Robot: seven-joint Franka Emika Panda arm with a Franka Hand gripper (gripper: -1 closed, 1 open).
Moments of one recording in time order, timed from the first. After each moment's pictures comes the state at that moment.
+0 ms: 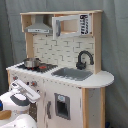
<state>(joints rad) -0.66 -1.50 1.61 -2.78 0.18 3.48 -0.57</state>
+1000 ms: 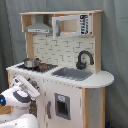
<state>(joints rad) -0.85 -1.50 1.64 -2.57 0.27 3.48 -0.50</state>
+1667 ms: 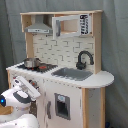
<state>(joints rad) -0.85 -1.50 1.65 -2.58 0.27 3.48 -0.50</state>
